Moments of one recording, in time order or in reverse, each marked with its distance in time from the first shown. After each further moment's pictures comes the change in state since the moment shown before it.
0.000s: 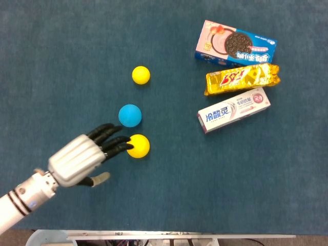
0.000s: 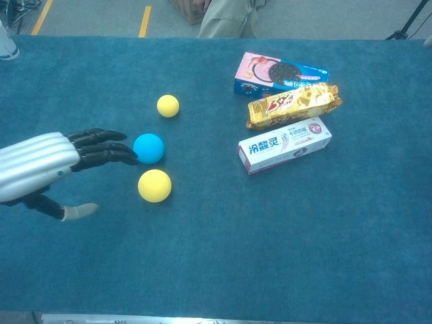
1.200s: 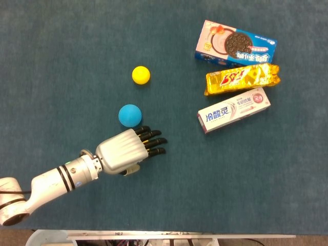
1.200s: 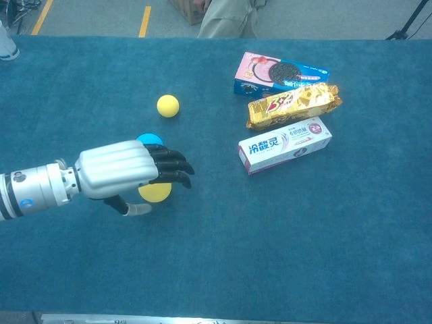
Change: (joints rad) left arm -0.237 -0.227 -0.020 0.141 -0.078 -0.194 0.156; right arm -0.058 0.041 0.041 -0.002 0.004 -0.025 0.044
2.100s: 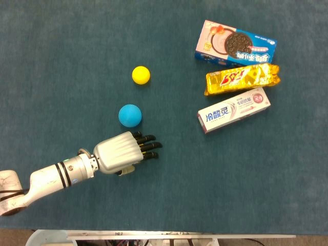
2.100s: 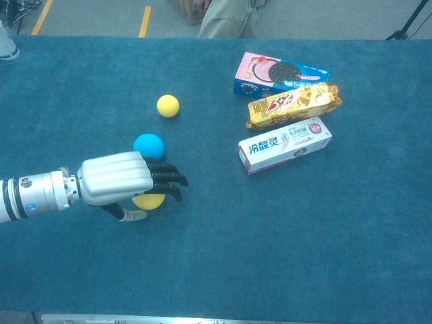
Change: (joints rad) left arm -0.038 -0.112 0.117 0.264 0.075 0.144 -0.145; right arm -0.027 0.015 0.019 -0.029 0.021 0.003 -0.016
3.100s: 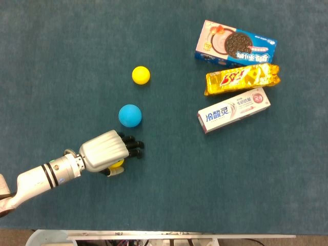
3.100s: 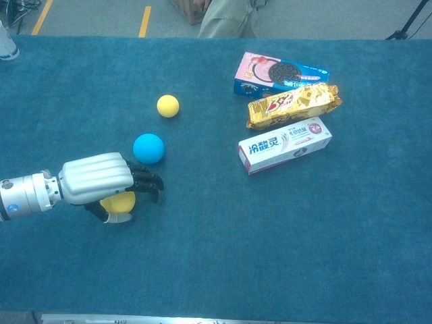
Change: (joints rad) left arm 0.037 -0.008 0.073 0.112 -0.032 0.090 -0.114; right arm -0.008 0.015 0.014 -0.042 0.004 -0.004 -0.018
